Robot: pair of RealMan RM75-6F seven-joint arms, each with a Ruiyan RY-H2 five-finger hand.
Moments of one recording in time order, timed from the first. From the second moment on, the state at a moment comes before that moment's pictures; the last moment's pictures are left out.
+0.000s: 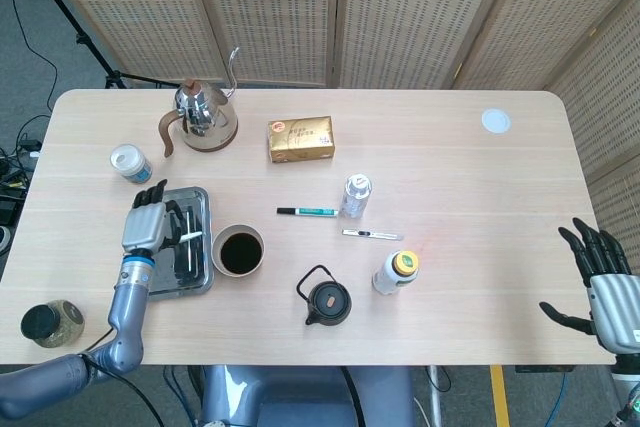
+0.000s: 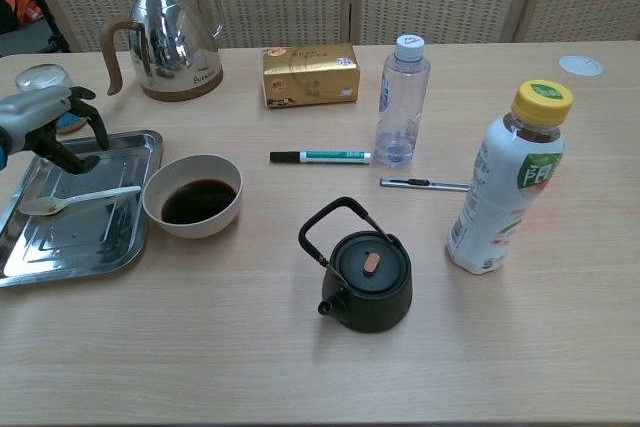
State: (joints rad) left arm -0.58 -1.66 -0.28 -1.31 0.78 1.04 0.45; right arm 0.07 -1.01 0.06 -1.67 -1.57 1.52 0.15
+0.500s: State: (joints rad) left arm -0.60 -1.69 -0.26 -1.25 0.77 1.00 0.43; right arm 0.08 -1.00 0.06 -1.68 -1.57 1.52 0.17
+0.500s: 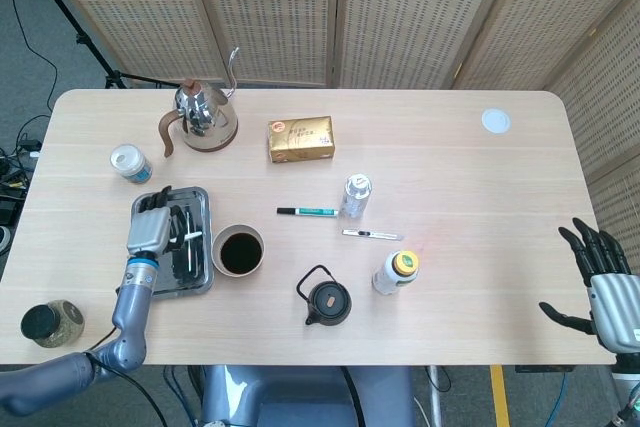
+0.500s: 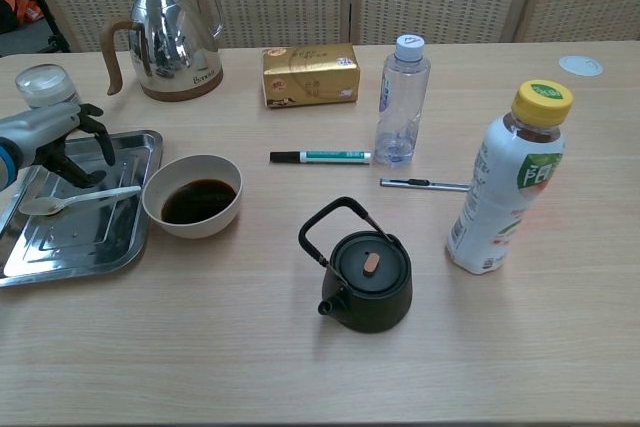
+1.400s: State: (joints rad) left arm -0.60 -1.84 -0.24 -1.05 0.84 1.01 0.35; right arm 0.08 -0.99 0.07 -1.67 -1.55 1.51 0.21
